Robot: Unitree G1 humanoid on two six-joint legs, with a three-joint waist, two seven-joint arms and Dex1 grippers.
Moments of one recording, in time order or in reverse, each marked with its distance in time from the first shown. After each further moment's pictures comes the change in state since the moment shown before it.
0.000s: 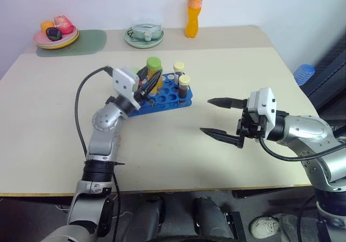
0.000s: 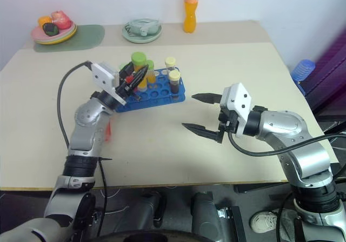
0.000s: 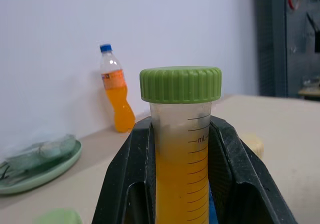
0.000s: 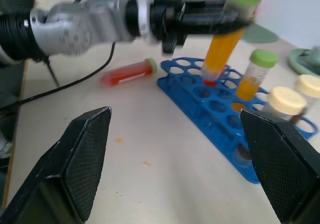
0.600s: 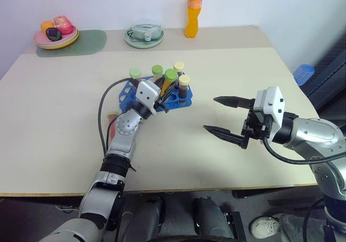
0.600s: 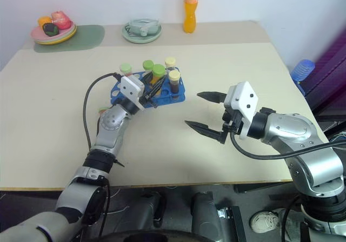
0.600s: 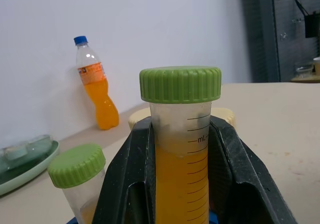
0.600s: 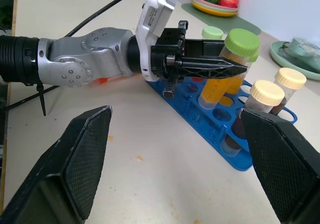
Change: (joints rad) left arm -0.079 -0.074 -0.063 0.285 0.082 -0.228 0.049; right arm 0.025 -0.017 -0.039 -0.078 0.042 0.071 -0.076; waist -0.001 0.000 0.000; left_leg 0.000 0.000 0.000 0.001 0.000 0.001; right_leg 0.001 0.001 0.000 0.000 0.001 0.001
